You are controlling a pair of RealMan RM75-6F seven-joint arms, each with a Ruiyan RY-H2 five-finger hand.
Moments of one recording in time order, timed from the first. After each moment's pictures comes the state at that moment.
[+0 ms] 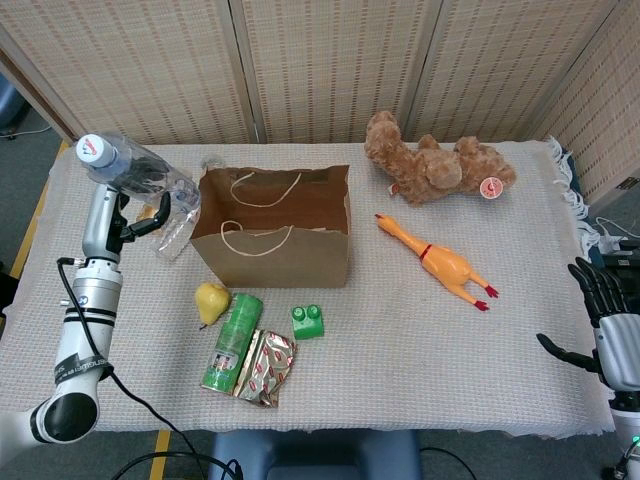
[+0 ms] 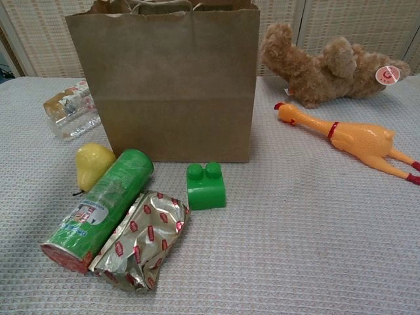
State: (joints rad) left arm -0.68 -1.15 -0.67 -2.05 0.61 1.21 -0.14; right arm 0.08 -1.15 0.09 -1.46 -1.59 1.61 0.37
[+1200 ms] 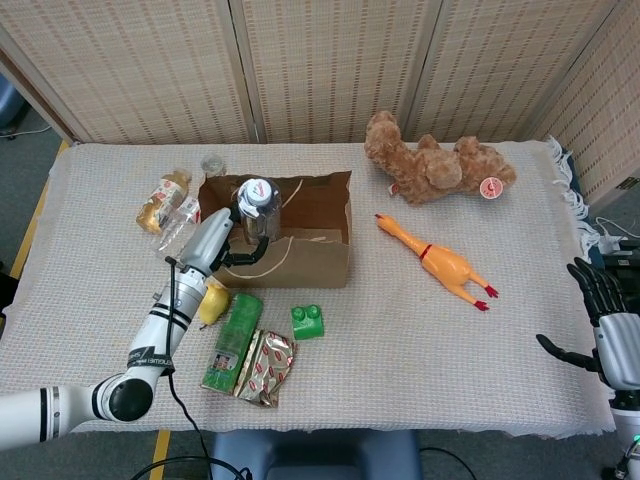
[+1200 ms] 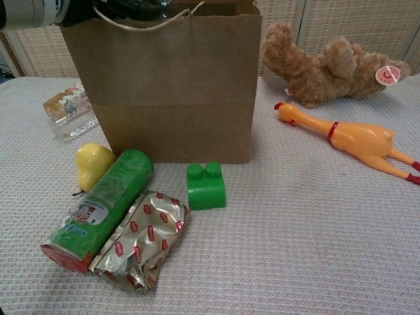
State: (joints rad) left arm -0.89 -1.29 -0.49 -1.88 0.66 0.99 0.06; right arm 0.09 -1.14 0.09 -1.47 -1.58 1.60 0.39
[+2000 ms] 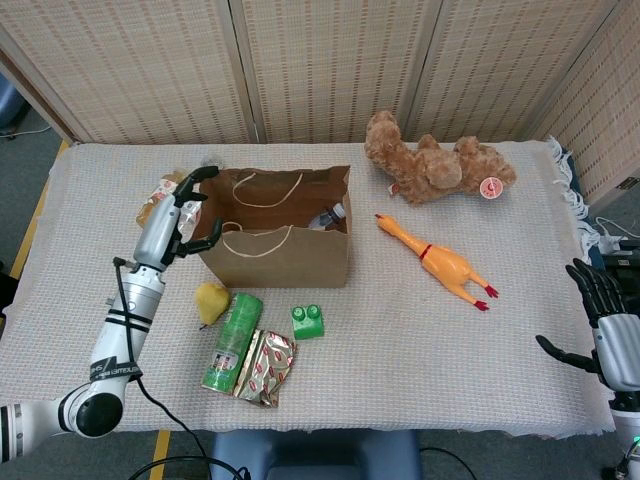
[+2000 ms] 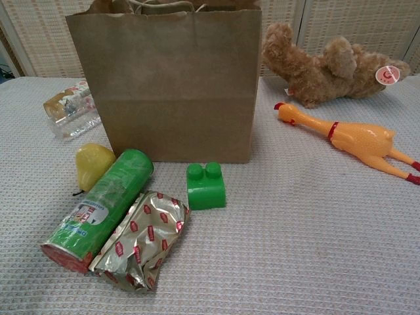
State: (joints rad) left arm -0.72 -1.19 -0.51 -1.96 0.85 1.18 -0.12; right arm 0.08 -1.14 0.09 -1.46 -1.59 1.60 0.38
